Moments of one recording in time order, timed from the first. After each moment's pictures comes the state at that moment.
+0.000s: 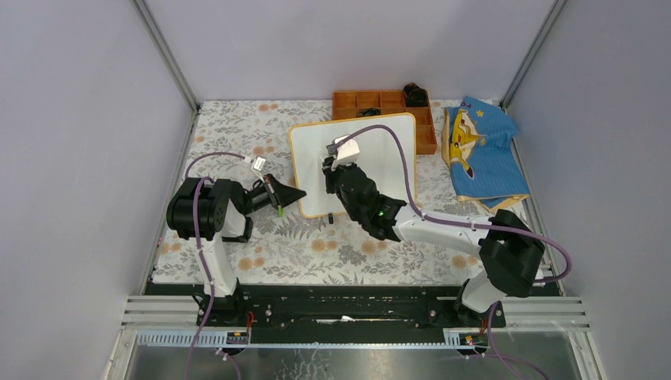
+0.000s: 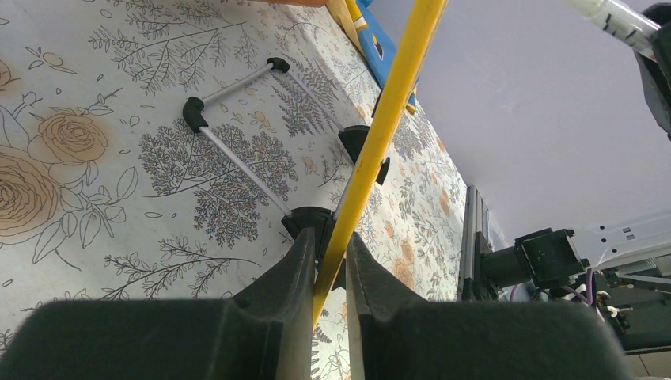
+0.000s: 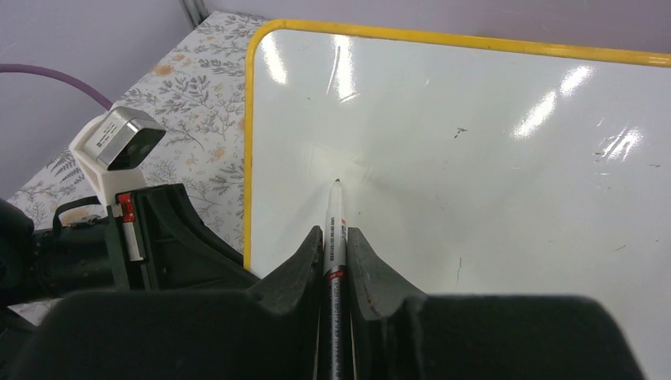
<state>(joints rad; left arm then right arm) 0.01 1.94 0.42 1.54 0.98 -0.87 1.02 1.57 1.03 0.40 0.59 0.15</state>
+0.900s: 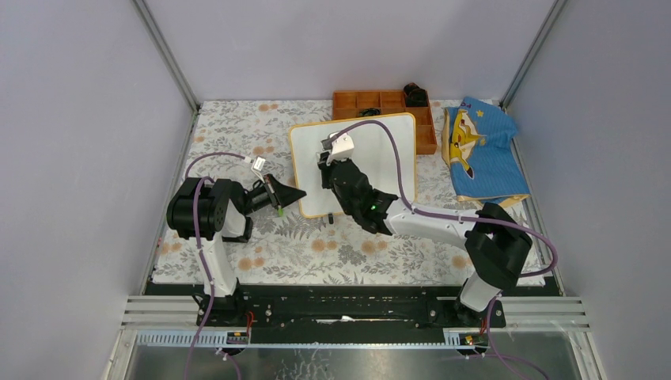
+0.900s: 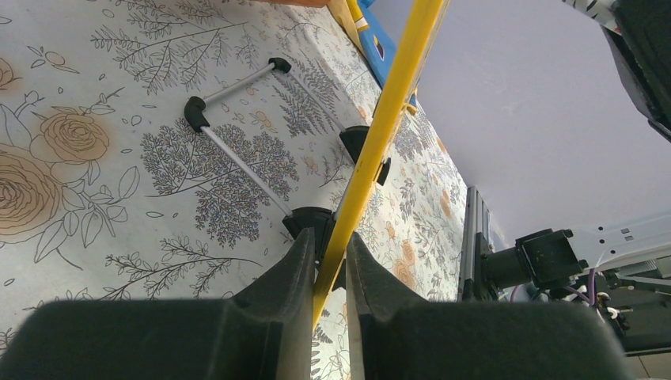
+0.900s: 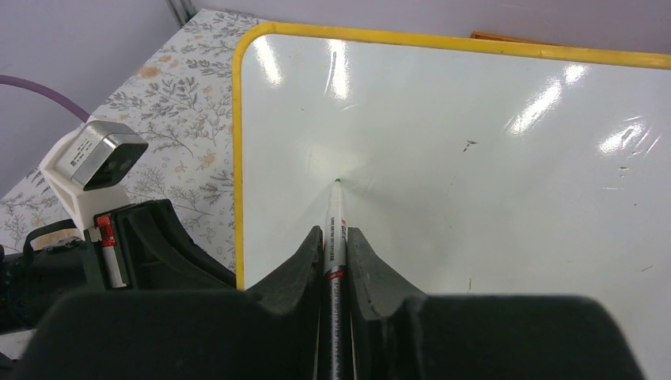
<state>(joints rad) 0.01 1.95 0.42 1.54 0.98 -0.87 1.00 1.66 1.10 0.40 0.58 0.16</state>
